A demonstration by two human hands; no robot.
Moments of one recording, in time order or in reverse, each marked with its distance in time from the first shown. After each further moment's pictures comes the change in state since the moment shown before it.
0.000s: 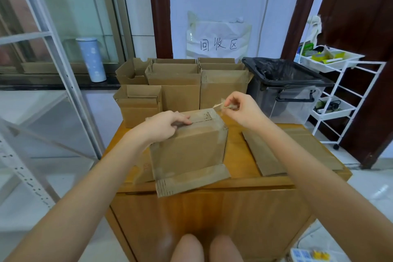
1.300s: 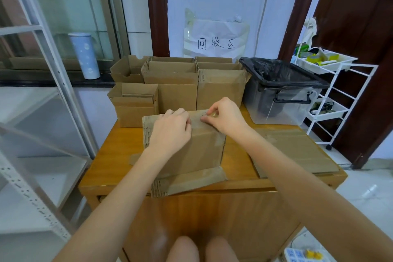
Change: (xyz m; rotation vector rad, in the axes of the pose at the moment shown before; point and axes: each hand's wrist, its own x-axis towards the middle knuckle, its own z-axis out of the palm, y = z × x) left_hand 0.015 0.017 0.043 0.278 0.572 0.032; right_hand 0.008 -0.014 0.041 -0.370 0.012 0.026
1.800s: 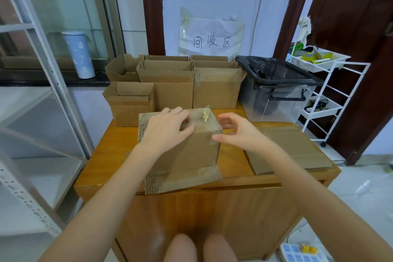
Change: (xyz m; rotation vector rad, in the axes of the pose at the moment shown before) left_hand 0.002 -0.011 0.004 0.058 -0.046 0.152; right_hand -0.052 0.038 -0.021 0.426 -0.309 0.097
